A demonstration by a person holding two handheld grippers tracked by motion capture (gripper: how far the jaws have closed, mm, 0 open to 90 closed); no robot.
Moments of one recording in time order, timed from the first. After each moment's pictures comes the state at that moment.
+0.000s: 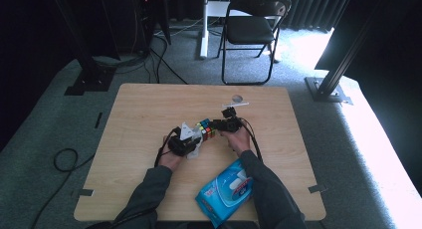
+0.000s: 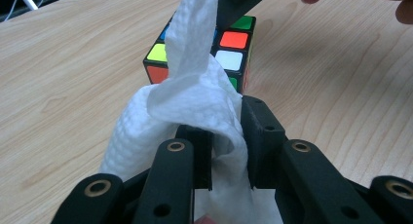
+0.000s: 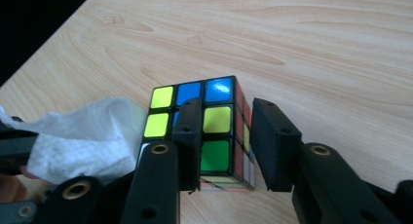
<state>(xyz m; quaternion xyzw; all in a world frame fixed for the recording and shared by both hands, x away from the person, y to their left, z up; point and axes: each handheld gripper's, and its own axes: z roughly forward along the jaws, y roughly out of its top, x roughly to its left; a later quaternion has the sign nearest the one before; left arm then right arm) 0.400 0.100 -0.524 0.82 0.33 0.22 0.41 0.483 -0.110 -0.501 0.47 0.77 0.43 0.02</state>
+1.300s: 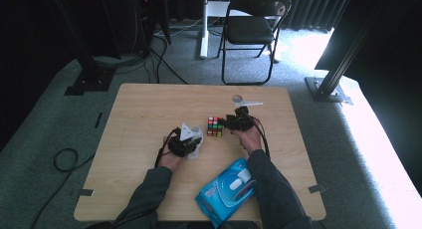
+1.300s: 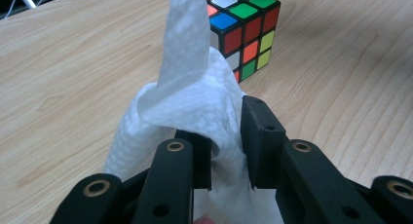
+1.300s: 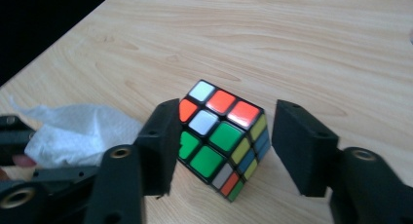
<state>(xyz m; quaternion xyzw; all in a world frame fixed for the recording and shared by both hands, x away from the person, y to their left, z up) 0.399 0.101 -0.524 0.82 0.33 0.22 0.41 0.478 -0.149 -0.489 0.44 0.77 0.46 0.07</state>
